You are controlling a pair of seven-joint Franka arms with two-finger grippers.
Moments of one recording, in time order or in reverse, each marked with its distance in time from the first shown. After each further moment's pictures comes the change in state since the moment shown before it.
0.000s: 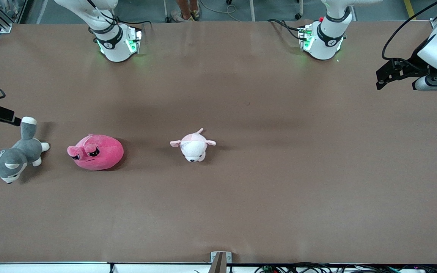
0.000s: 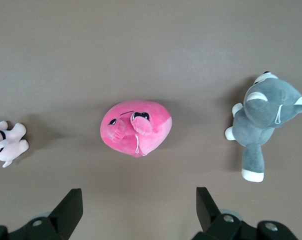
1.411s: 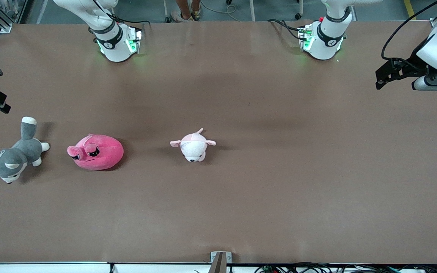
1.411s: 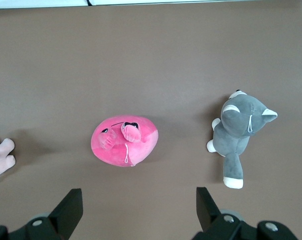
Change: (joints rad) left arm 0.003 -0.001 -0.012 0.000 0.000 0.000 0.000; right arm 0.068 -0.226 -0.038 -0.237 -0.073 0.163 0.020
